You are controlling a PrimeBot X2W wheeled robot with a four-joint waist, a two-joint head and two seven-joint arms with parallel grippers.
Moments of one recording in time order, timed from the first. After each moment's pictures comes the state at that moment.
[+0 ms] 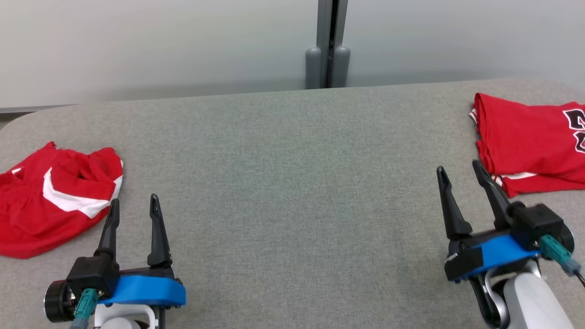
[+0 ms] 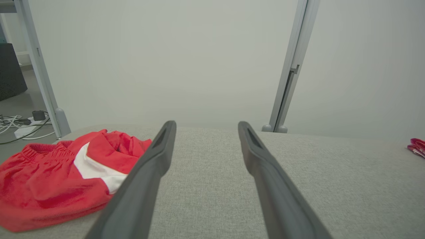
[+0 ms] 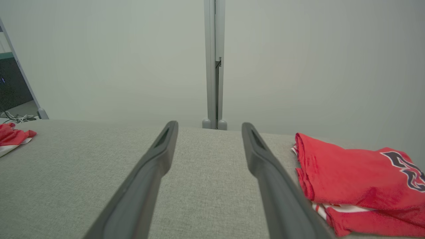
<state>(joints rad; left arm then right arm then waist) -0.08 0.09 -0.04 0.20 -0.20 0.02 -0.26 -0.25 -0.12 0.05 0.27 0.14 0.13 -0.23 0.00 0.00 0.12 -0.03</state>
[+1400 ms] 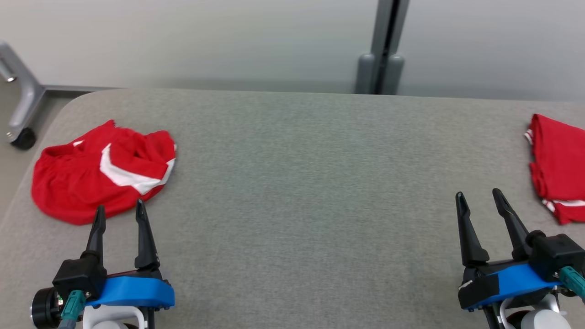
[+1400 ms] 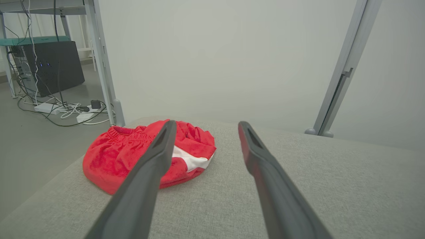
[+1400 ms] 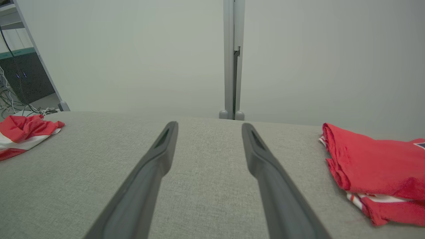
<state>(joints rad) -0.06 0.12 -0.04 0.19 -0.23 0.06 -0.24 -0.06 -0.05 -0.06 0.06 0.10 0.13 -0.12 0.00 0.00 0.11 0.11</state>
